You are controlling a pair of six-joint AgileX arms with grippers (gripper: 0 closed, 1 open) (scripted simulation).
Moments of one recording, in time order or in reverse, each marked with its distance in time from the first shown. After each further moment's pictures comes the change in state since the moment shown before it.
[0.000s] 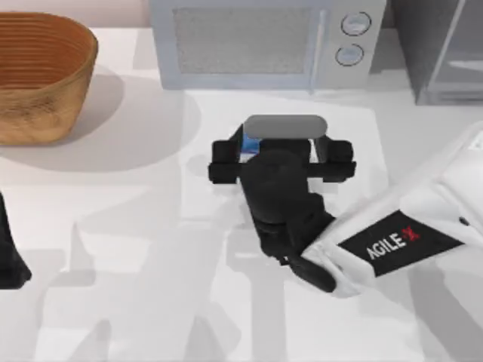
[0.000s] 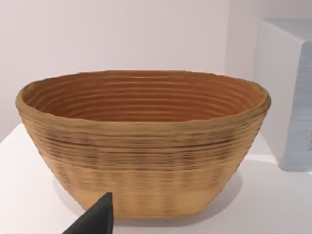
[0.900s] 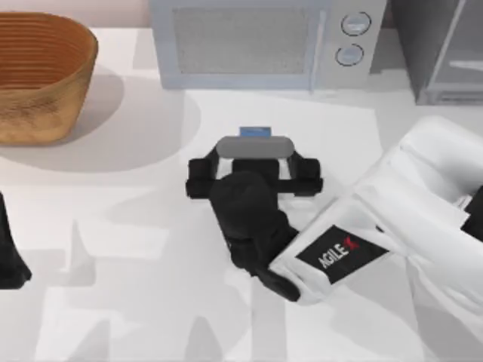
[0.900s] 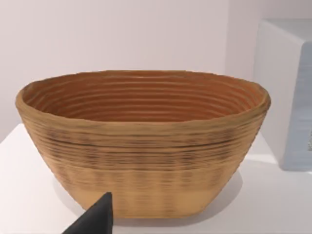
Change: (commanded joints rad) left arm 0.000 0.000 0.000 0.000 0.000 0.000; right arm 0.019 0.222 0.160 0.054 0.023 0.001
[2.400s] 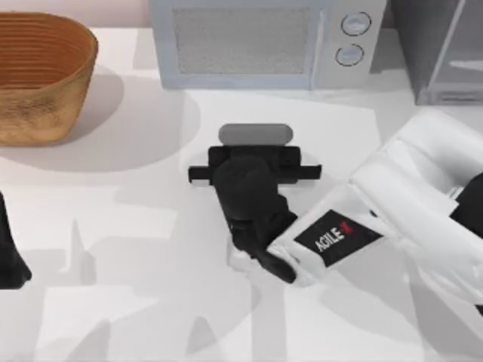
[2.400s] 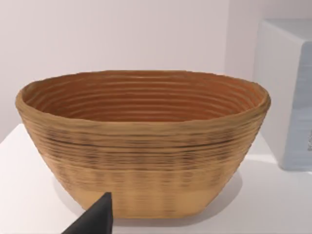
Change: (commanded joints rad) left arm 0.000 0.000 0.000 0.000 0.000 0.000; right arm -0.045 0.055 0.089 -0.018 -0.042 -0.021
